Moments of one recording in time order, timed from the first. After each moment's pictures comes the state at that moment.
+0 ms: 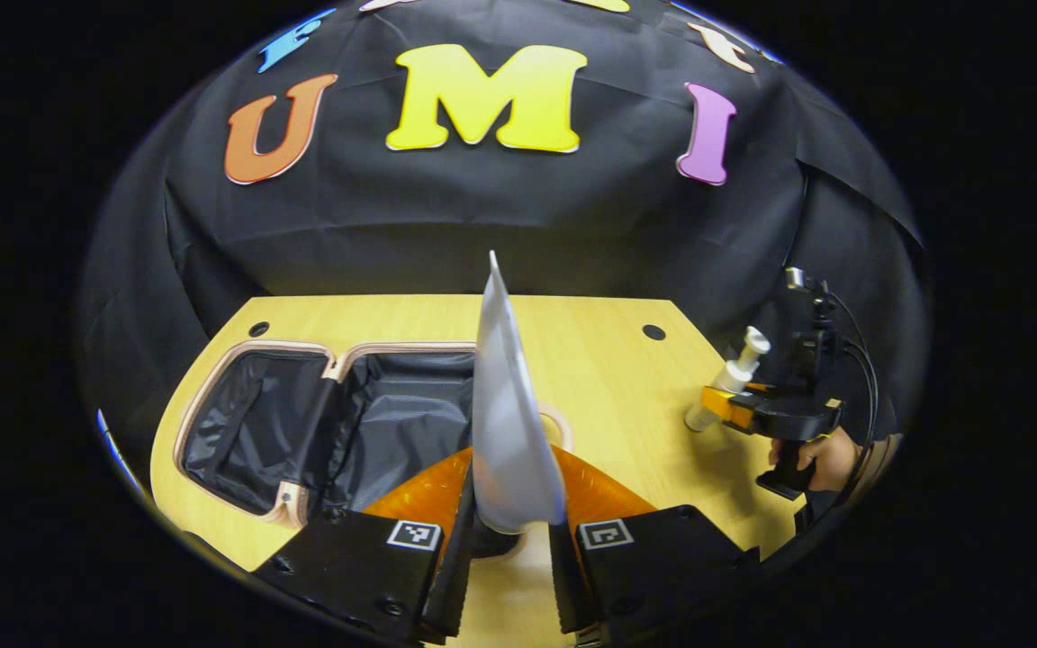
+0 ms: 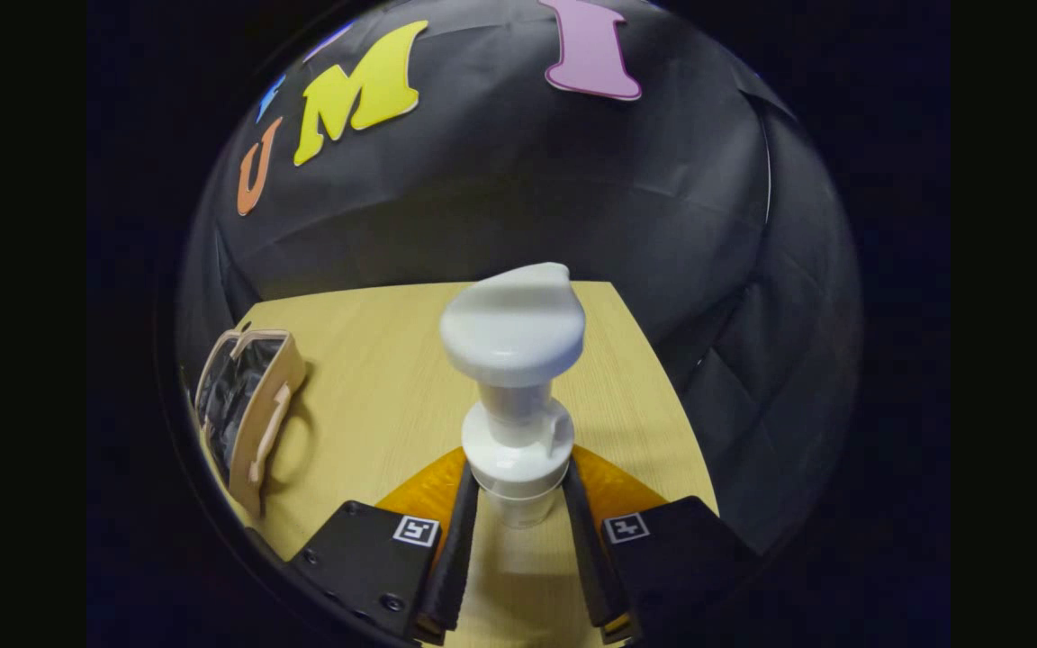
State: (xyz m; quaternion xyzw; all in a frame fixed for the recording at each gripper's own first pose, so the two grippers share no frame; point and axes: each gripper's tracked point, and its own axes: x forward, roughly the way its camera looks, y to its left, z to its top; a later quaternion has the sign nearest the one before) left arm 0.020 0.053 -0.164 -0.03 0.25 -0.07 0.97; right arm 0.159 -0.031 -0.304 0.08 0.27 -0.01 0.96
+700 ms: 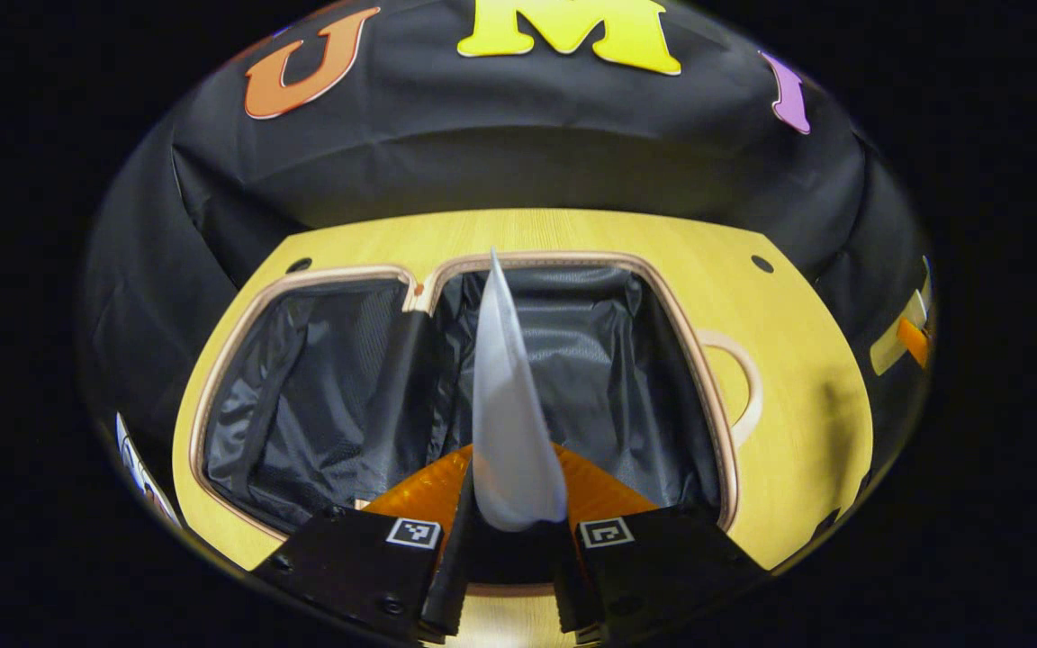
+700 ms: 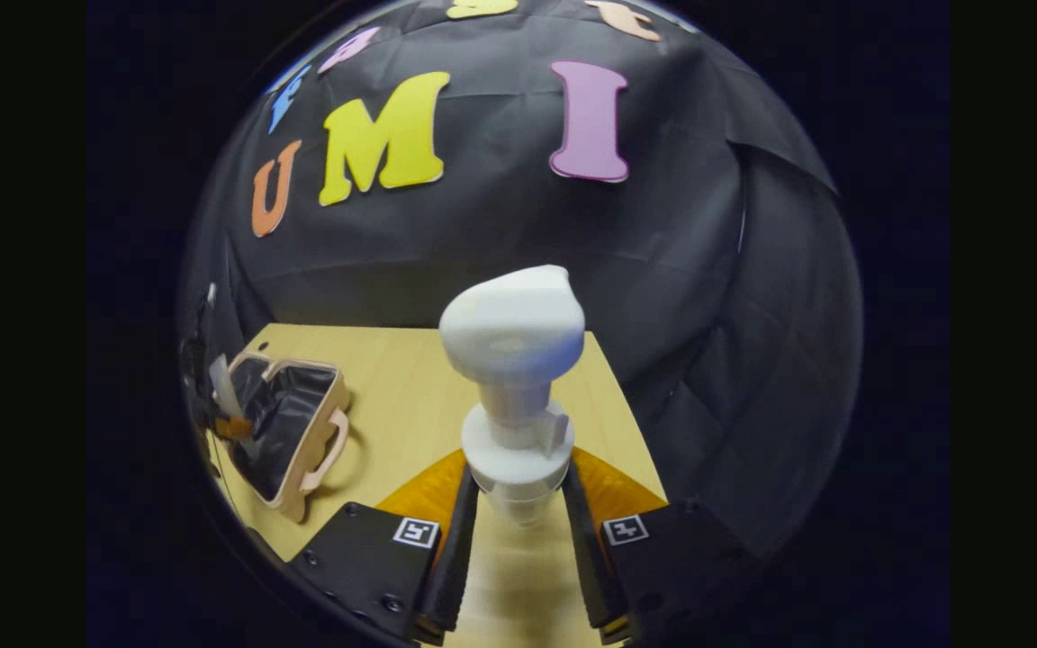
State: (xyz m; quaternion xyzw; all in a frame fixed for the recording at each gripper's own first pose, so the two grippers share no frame) left arm 0.059 0.158 -0.280 0.00 0.38 -0.02 0.92; right arm 0.077 -0.030 -0.219 0.10 0.23 -0.04 0.97
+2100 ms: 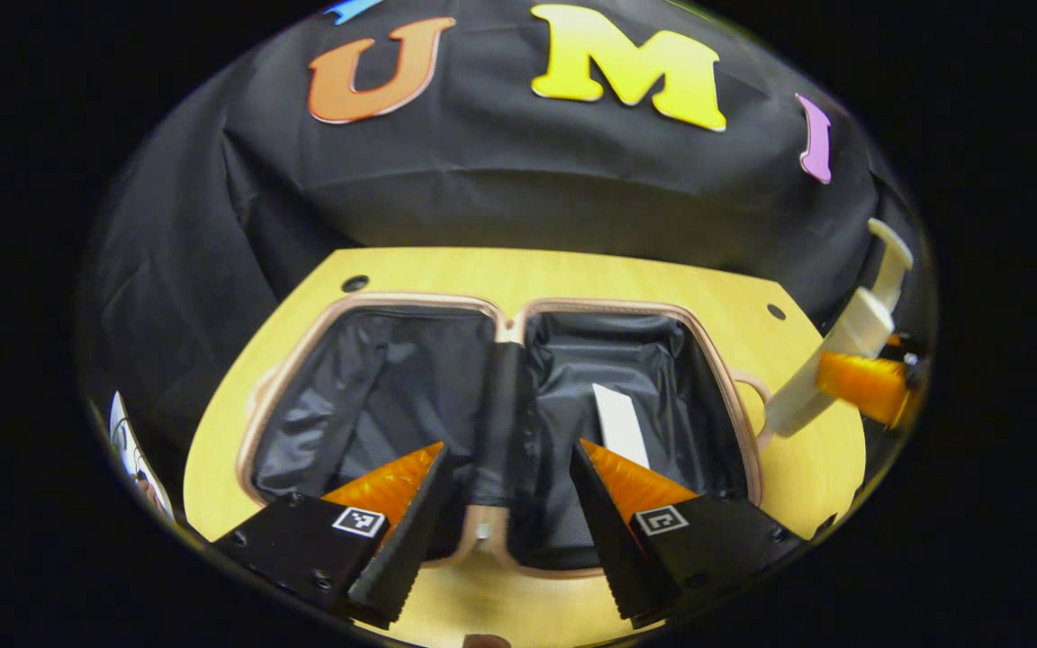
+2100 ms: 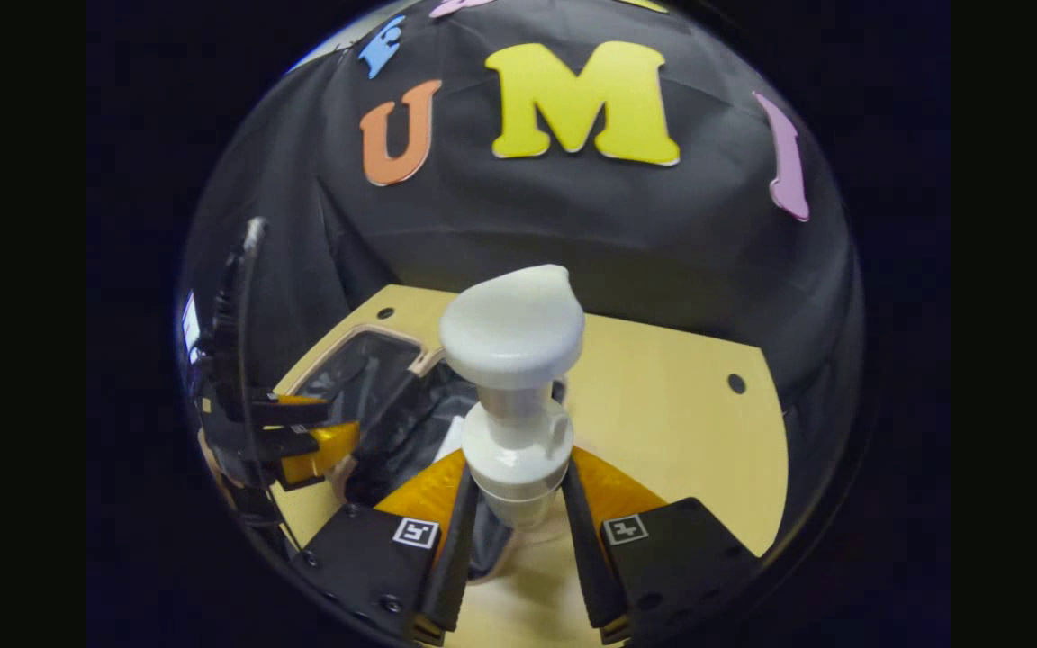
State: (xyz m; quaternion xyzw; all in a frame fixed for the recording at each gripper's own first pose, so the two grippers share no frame) left arm 0.041 0.248 -0.221 -0.03 0.28 0.02 0.96; right arm 0.096 0.293 -0.184 0.03 0.27 0.19 0.94
